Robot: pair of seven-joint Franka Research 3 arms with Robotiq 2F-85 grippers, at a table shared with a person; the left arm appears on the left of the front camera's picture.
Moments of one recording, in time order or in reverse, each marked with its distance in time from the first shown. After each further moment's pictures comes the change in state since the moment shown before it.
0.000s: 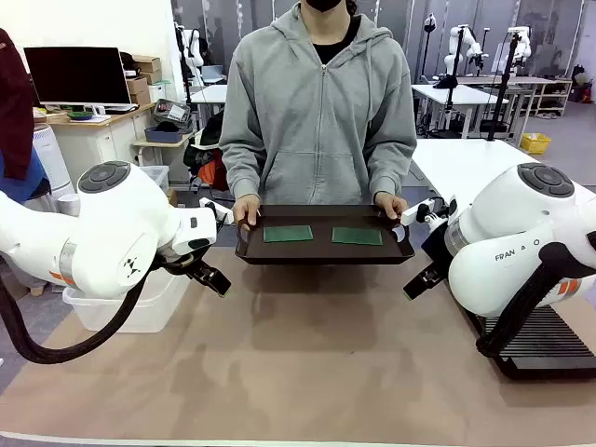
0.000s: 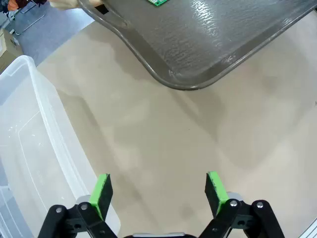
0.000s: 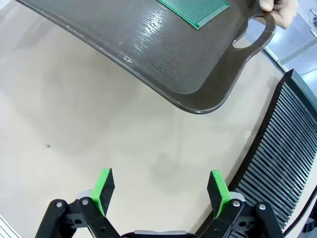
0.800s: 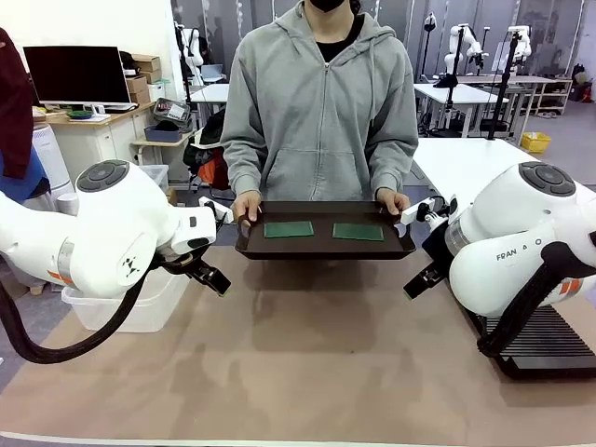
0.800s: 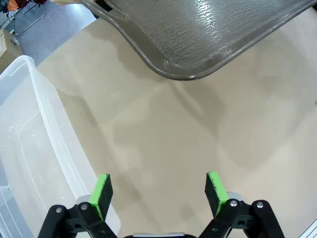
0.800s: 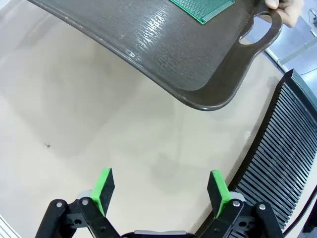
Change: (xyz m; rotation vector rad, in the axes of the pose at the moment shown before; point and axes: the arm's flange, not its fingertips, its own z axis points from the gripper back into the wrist) left arm 0.000 0.000 0.000 0.000 0.000 0.000; right arm 0.000 0.000 0.000 0.000 0.000 0.000
